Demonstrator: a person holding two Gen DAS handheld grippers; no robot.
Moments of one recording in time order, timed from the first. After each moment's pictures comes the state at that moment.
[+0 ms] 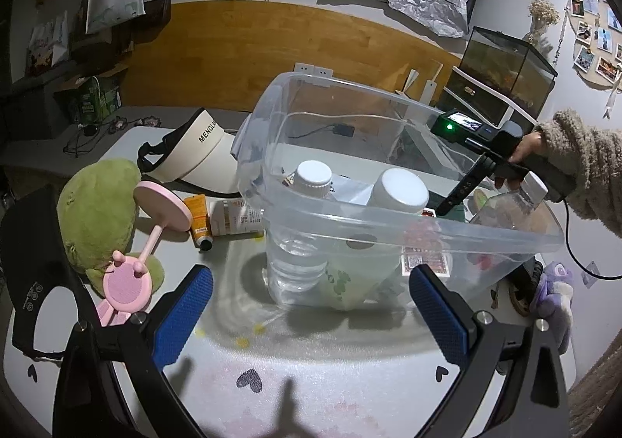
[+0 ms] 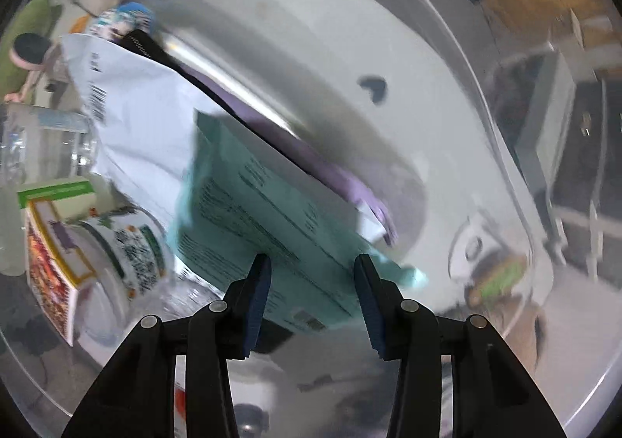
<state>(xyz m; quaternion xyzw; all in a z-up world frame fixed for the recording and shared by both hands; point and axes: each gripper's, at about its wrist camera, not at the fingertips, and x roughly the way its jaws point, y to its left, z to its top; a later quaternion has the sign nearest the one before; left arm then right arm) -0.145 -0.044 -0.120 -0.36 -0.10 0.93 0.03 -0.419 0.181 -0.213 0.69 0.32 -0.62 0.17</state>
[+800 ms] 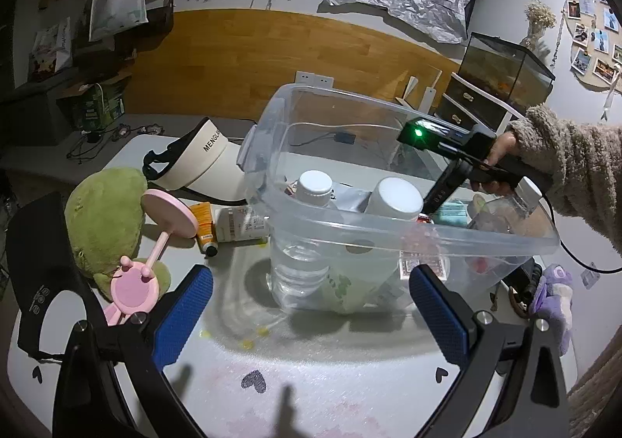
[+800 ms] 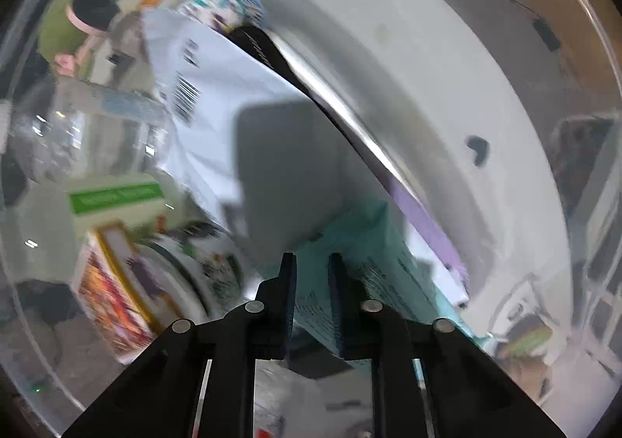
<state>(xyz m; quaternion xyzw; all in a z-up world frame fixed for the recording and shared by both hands) -0.134 -0.047 -0.111 -0.35 -0.10 0.93 0.02 -0.401 0.126 -0.216 0.68 0.33 -0.58 0.30</state>
